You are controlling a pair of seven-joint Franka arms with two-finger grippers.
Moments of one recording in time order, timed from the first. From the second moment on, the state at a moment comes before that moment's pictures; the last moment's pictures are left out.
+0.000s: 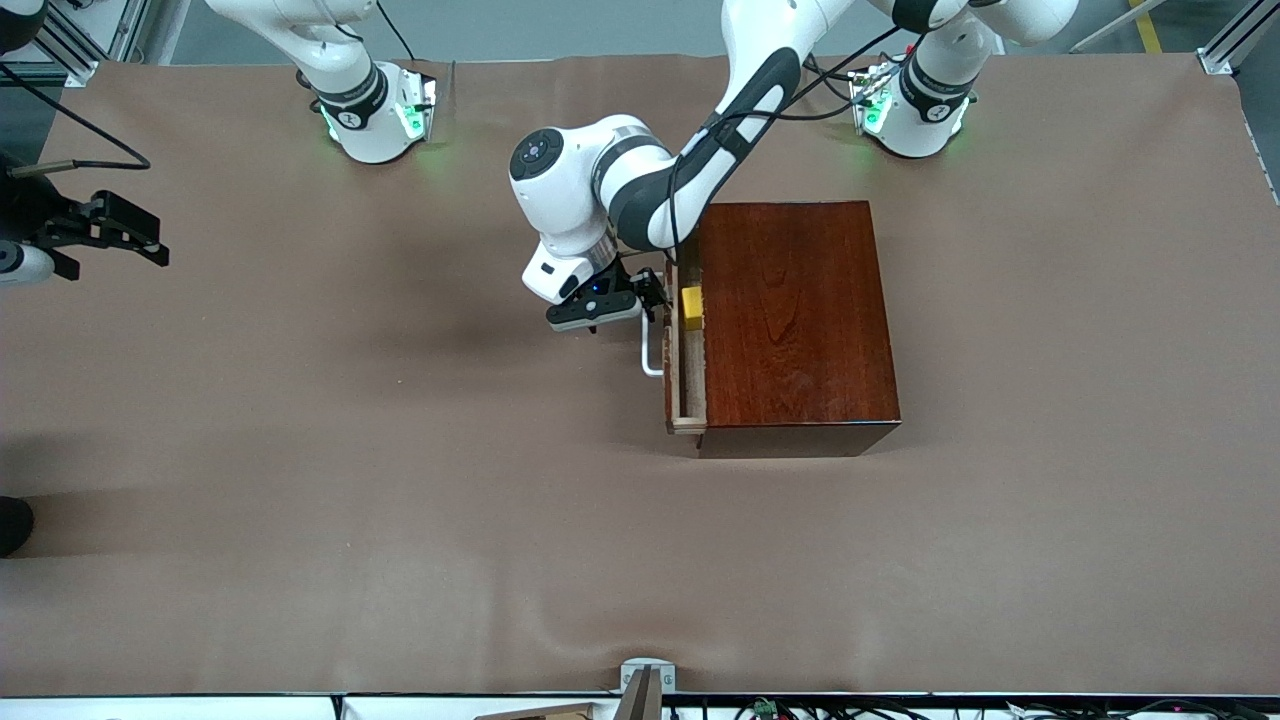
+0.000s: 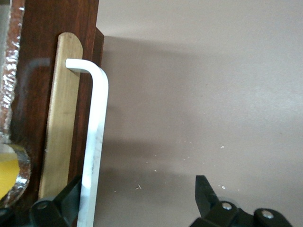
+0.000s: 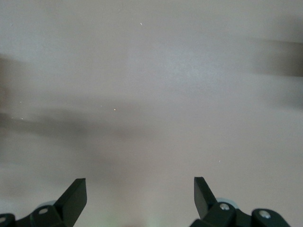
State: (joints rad) left arm -0.96 0.78 -0.01 -1.28 0.29 1.97 -1.19; right arm -0.04 -0.02 0.01 -1.60 0.01 1.53 -0.19
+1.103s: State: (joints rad) left arm -0.99 0.79 -0.02 -1.26 0.29 2.15 -1.22; right arm -0.05 0.03 0.01 -1.60 0.01 1.54 -0.19
